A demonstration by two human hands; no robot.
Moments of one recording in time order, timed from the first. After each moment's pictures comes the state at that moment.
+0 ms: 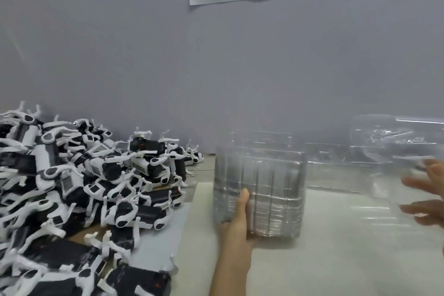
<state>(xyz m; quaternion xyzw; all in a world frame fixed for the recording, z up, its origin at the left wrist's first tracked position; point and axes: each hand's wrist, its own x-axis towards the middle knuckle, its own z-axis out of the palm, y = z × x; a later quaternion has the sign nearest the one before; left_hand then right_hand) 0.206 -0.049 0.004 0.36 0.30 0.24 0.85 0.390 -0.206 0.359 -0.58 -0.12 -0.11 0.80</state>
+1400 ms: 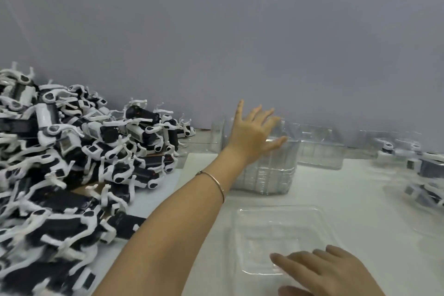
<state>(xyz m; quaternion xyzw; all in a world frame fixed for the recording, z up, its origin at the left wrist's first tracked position) 0.258 -0.037 0.096 0.94 0.01 0.35 -0.01 0.200 -0.284 0.020 -0.72 -0.62 -0.30 0.09</state>
